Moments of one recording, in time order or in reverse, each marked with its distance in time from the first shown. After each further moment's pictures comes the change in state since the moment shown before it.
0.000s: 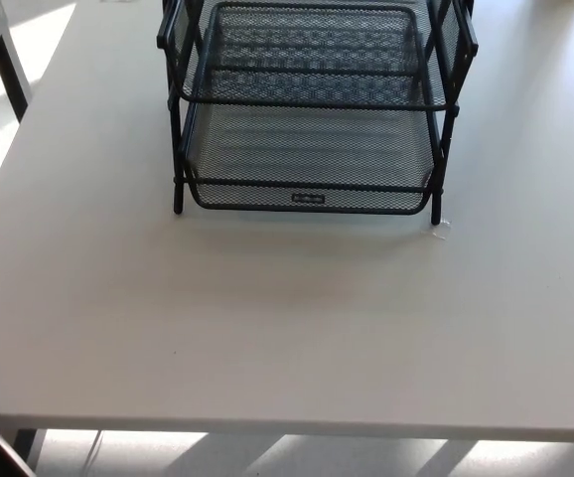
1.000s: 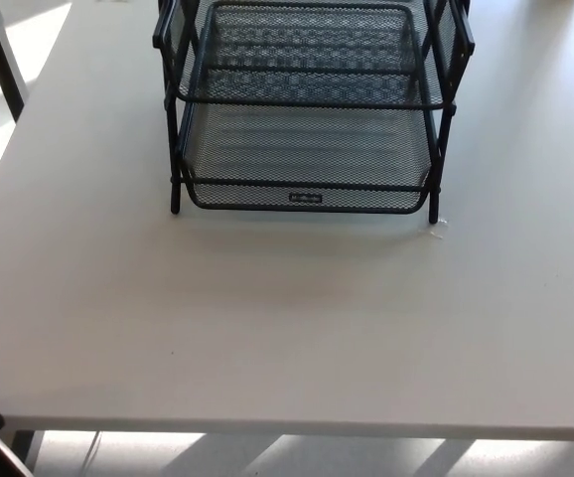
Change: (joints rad) left_arm 0.072 0.133 0.021 -0.198 0.042 -0.134 -0.069; right_arm 0.142 -0.351 -0.435 -0.519 -0.003 0.320 -0.022
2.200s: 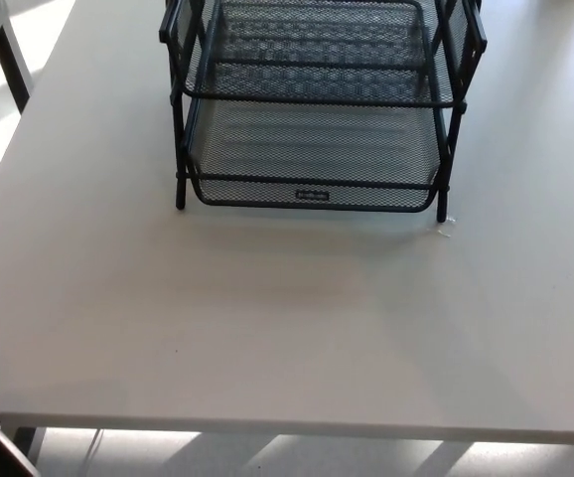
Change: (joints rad) left_arm 0.003 -0.002 0.024 0.004 0.002 -0.014 -0.005; right_arm -0.796 0.191 0.574 -0.617 -0.238 -0.035 0.065
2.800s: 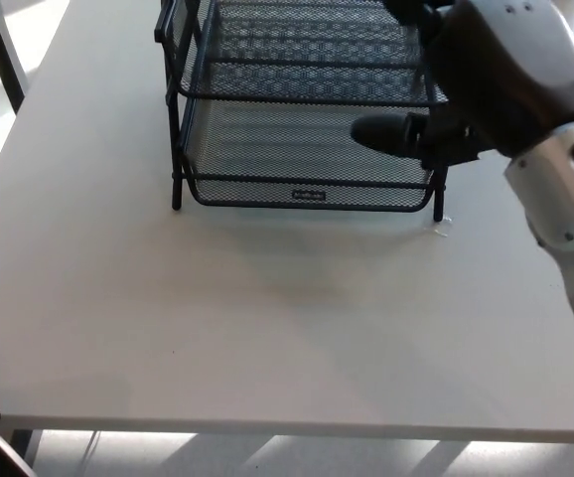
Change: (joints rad) left_arm -0.009 0.000 0.003 -0.001 0.000 -0.007 -0.010; right_arm -0.204 0.305 0.295 0.100 -0.133 -0.077 0.070
